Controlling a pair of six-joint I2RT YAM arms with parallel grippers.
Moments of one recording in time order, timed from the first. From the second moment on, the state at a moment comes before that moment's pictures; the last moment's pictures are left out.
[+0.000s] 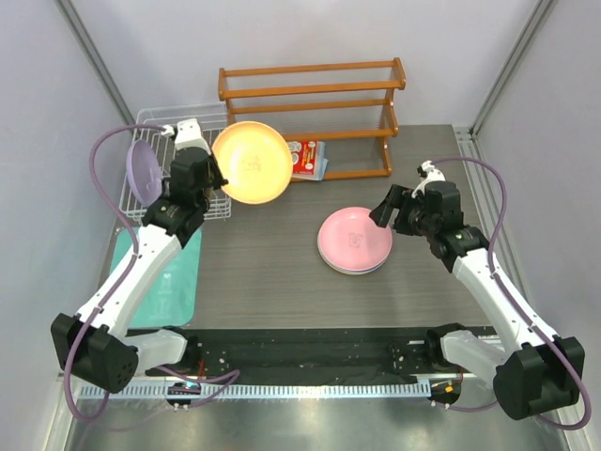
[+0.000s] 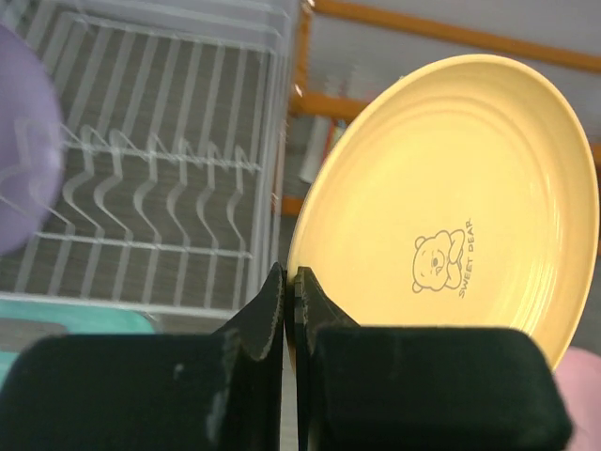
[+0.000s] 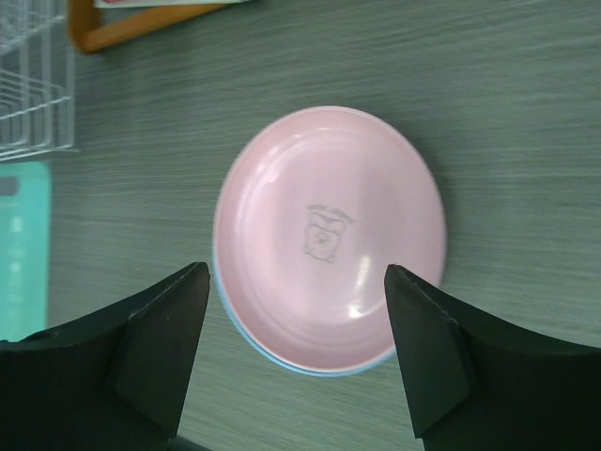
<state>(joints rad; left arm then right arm) -0.36 1.22 1.17 -0.25 -0.48 -0.28 0.22 1.04 0.82 -0.36 -0.14 0.46</state>
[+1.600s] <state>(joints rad) -0.63 1.24 1.00 -0.27 -0.29 -0.54 0.41 1.31 0.89 -0.18 -0.17 0.51</state>
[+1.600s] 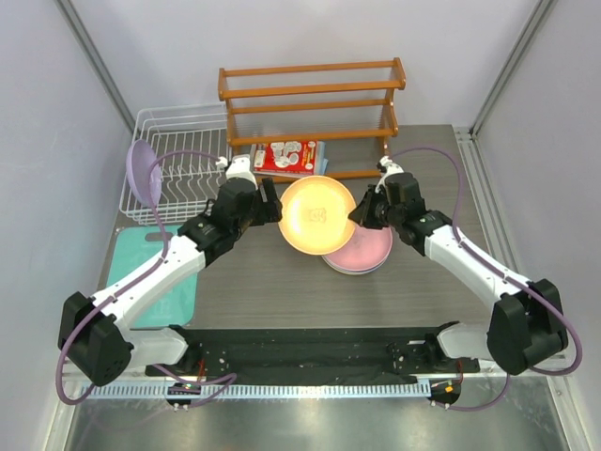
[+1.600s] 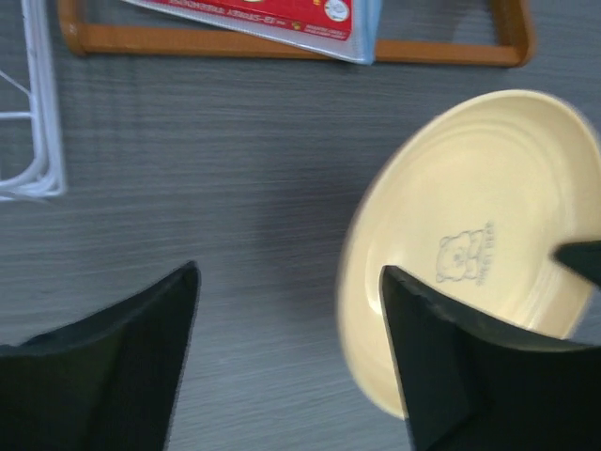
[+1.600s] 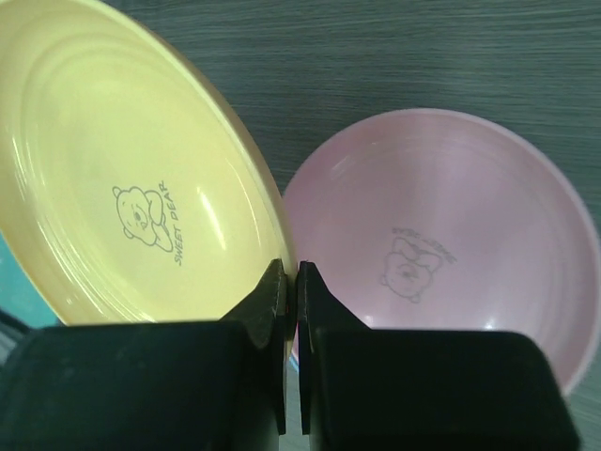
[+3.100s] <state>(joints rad) 0.04 1.51 1.27 -0.24 -0.64 -0.12 0.24 1.19 0.84 -0.45 0.12 0.41</state>
